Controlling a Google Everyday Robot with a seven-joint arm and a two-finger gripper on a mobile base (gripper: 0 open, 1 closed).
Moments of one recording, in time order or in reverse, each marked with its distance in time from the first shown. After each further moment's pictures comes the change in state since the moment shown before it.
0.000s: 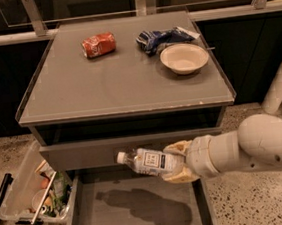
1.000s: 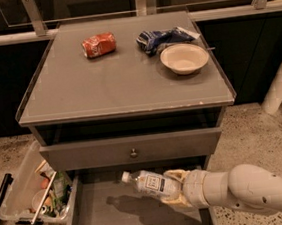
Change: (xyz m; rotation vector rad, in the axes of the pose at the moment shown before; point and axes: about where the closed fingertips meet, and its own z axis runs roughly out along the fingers) arm 0.076 0.040 0.077 0.079 -0.038 0.047
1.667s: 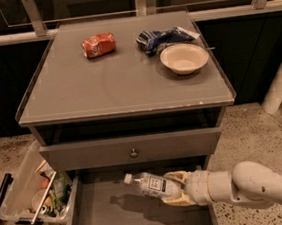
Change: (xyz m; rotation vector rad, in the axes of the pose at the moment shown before) arm 0.032 -0.002 0.030 -0.107 -0.157 0.041
